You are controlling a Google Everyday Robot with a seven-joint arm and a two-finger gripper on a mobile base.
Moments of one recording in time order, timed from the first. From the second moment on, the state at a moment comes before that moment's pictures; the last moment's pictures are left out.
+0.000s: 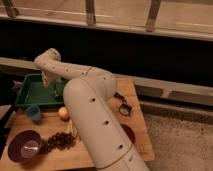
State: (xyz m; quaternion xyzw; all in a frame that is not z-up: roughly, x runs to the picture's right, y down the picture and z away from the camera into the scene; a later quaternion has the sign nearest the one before) arm -0.326 -0.053 0.938 -0.24 0.00 0.53 0.81
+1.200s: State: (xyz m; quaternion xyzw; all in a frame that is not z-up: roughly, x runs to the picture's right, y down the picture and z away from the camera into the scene) arm -0.339 -0.012 0.981 -0.28 0.03 0.52 0.81
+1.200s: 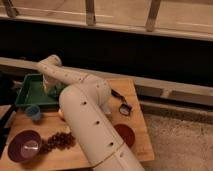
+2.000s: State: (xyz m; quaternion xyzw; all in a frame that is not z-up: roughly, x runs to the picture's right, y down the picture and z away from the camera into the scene) arm -0.343 0.006 0.989 -0.29 0.05 0.51 0.81
